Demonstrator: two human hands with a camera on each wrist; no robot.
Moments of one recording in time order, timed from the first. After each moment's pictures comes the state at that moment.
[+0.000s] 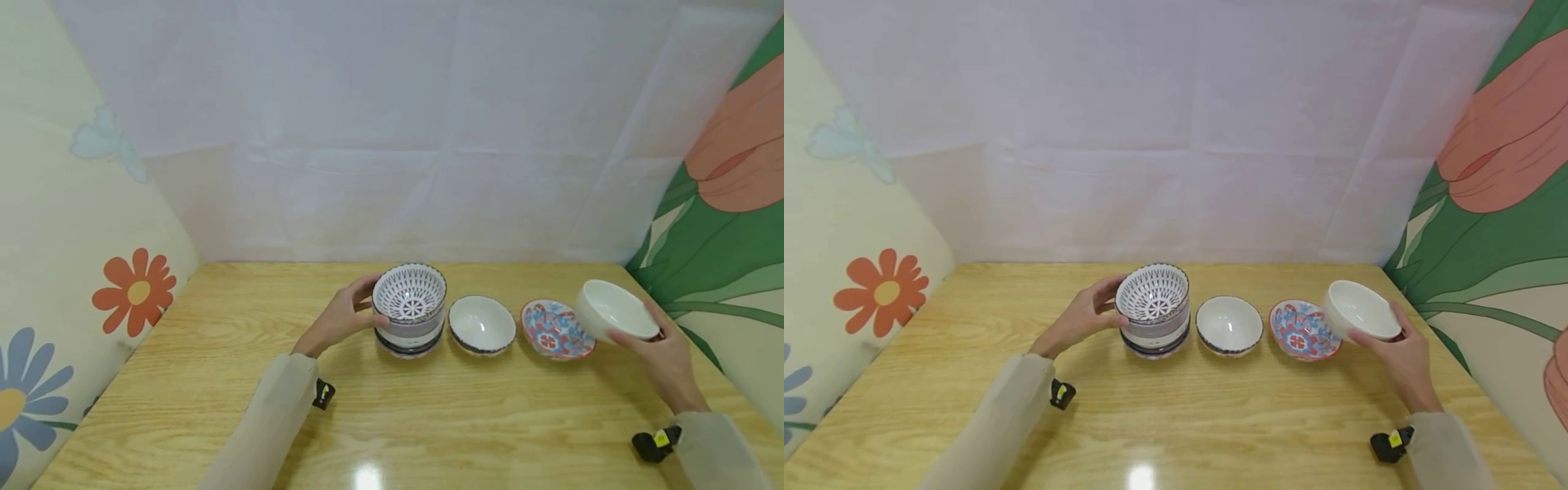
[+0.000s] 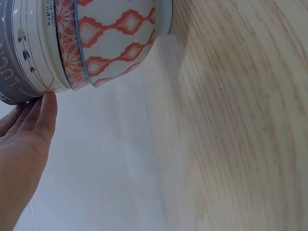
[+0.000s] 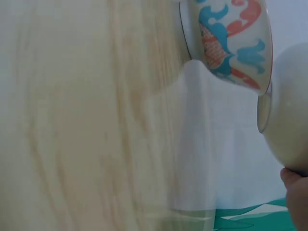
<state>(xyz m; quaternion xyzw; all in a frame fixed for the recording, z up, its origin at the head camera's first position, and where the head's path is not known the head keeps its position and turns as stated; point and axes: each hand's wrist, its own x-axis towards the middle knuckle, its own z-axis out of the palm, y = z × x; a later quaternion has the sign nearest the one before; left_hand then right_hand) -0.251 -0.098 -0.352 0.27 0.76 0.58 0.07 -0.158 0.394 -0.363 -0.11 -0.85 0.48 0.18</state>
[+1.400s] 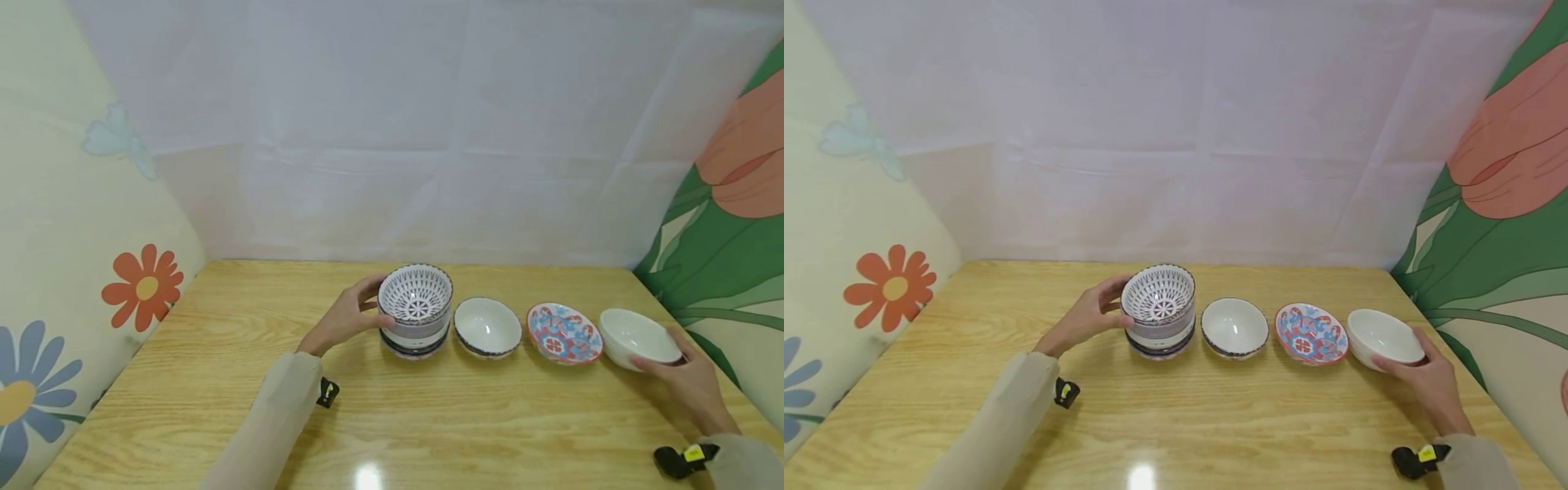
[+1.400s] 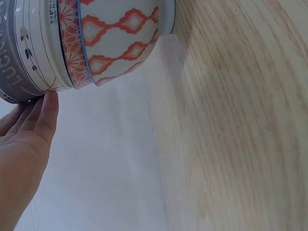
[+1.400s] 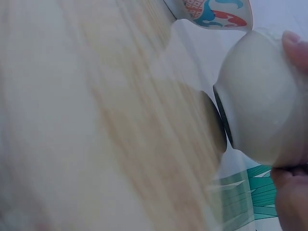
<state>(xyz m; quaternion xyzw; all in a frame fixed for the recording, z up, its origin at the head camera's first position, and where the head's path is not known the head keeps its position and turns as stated) -0.249 -0.099 -0.350 0.27 0.77 0.58 0.08 -0.148 0.437 -0.389 -0.13 -0.91 0.38 0.11</state>
